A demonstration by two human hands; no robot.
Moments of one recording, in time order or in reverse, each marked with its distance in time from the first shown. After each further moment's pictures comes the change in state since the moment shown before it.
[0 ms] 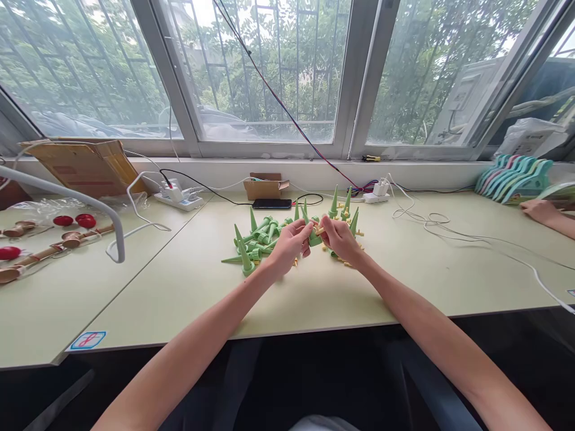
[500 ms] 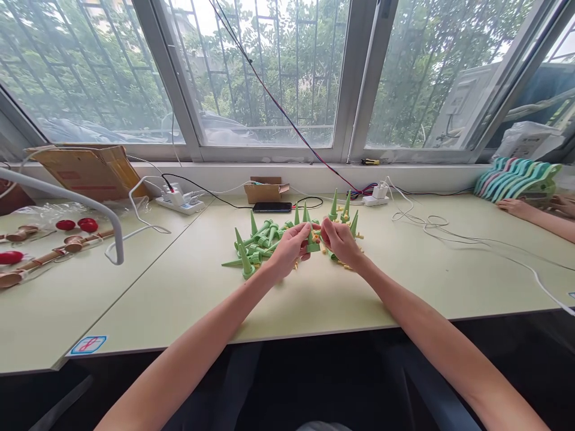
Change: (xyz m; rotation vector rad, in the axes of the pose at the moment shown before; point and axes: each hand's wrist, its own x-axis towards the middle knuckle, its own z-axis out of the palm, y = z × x) left_hand 0.001 0.000 -0.003 -0.064 -0.081 -0.062; right_hand 0.000 -0.004 0.000 -0.050 0.060 -0.020
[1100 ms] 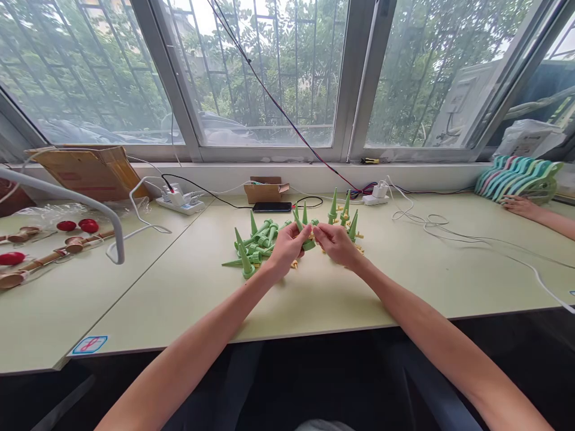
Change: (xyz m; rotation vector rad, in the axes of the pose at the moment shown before) left_hand 0.004 -0.006 -0.002 0.135 0.186 0.123; right_hand -0.002 0.000 0.003 -0.138 -0.095 -0.091
